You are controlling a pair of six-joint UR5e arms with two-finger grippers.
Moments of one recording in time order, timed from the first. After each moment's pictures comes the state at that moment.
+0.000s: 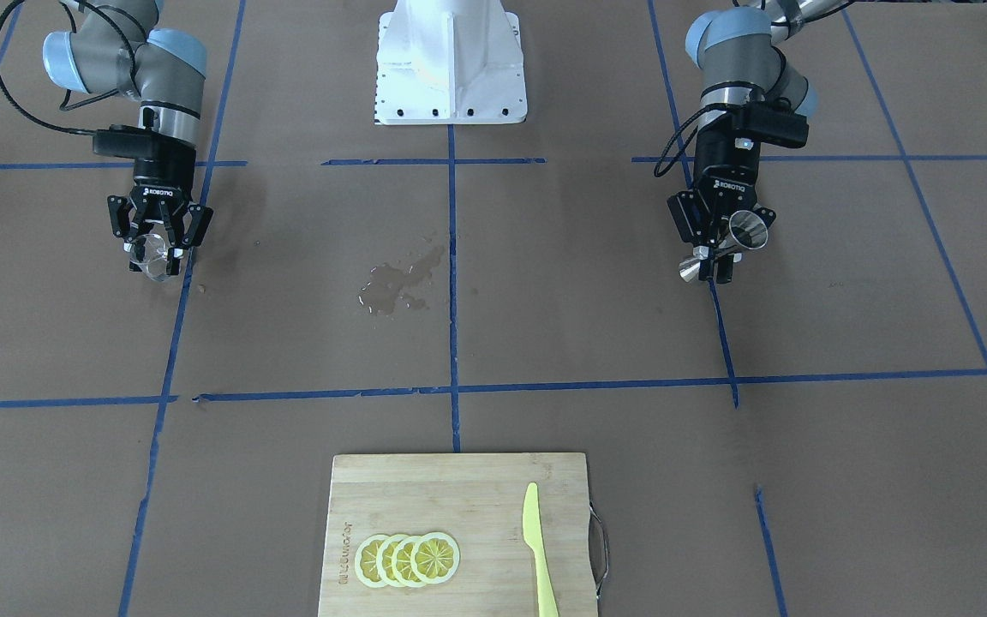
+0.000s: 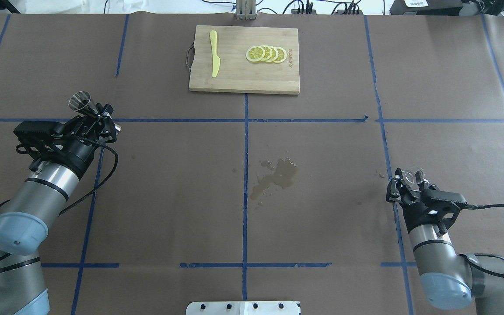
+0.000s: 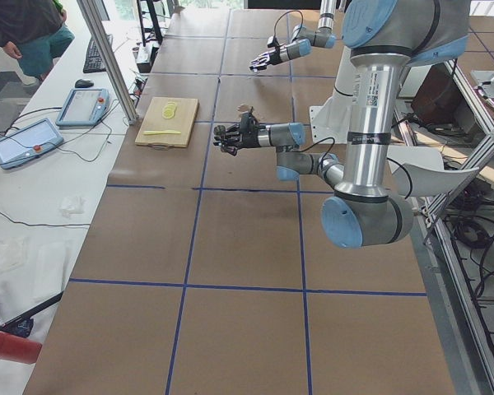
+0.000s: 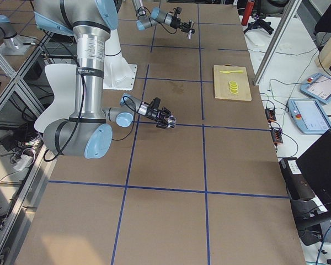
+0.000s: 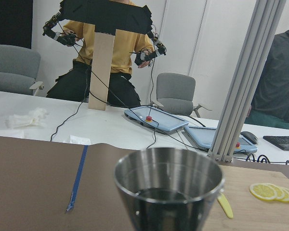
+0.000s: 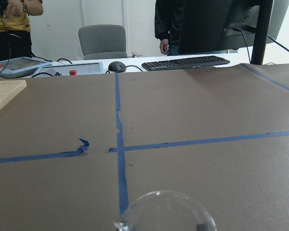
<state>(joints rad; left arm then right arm) -0.39 -1.66 -1.77 -2.72 -0.73 -1.07 0.13 -1.71 1.80 -1.03 0.53 1.73</state>
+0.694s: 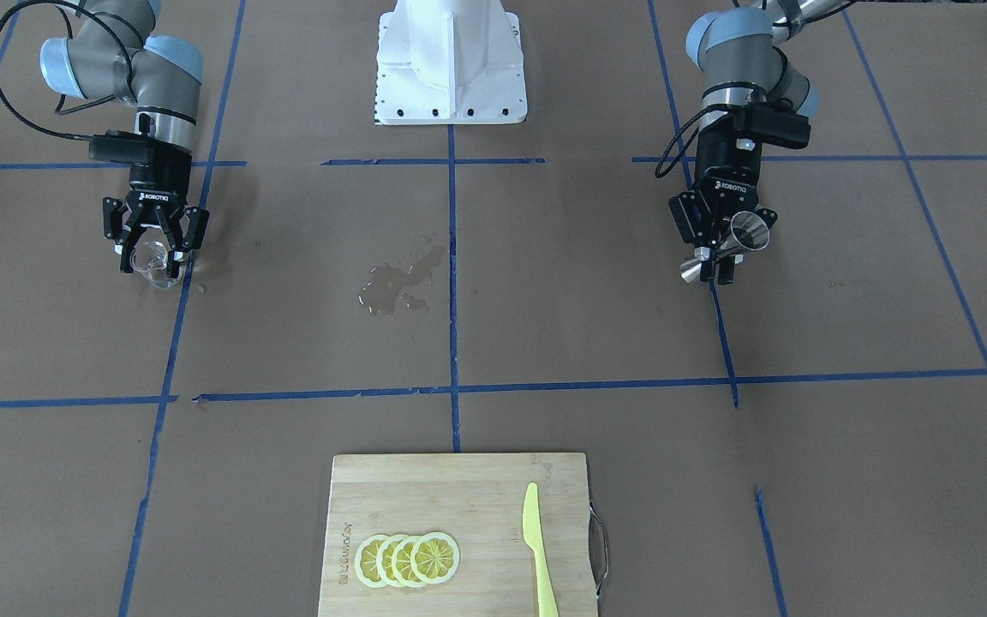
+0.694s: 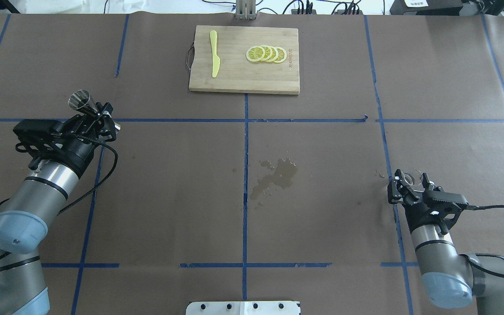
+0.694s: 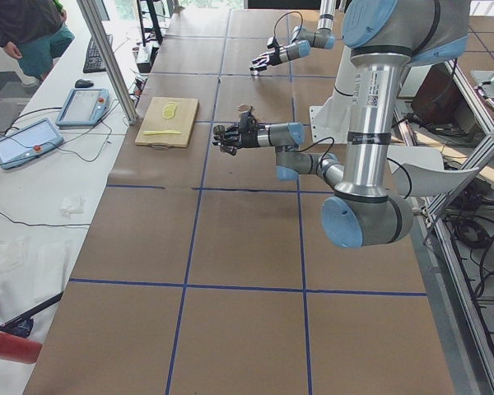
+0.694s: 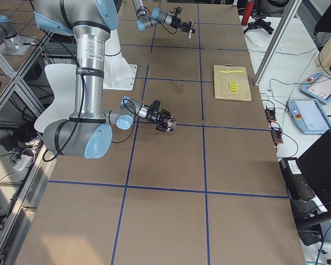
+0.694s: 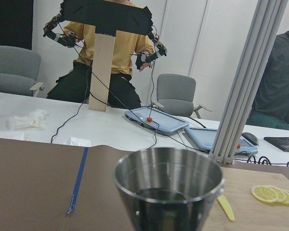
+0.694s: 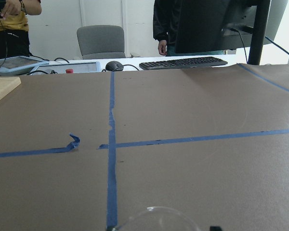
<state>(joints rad) -0.39 -1.67 -1.77 -2.72 -0.73 -1.07 0.13 -1.71 1.77 -1.01 0.52 1.73</state>
